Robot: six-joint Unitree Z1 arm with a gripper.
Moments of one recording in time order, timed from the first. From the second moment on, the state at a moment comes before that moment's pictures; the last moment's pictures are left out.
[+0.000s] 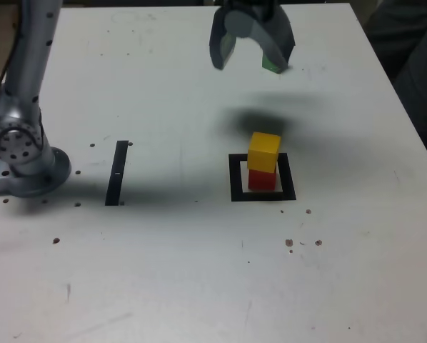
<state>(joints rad) 0.36 2.06 -1.82 1.43 0.19 0.69</state>
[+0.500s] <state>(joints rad) 0.54 2.28 -2.15 1.49 0.19 0.94</state>
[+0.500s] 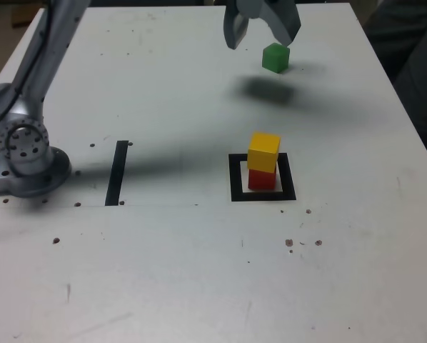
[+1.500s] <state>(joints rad) 0.59 2.55 -2.57 1.58 0.21 1.17</state>
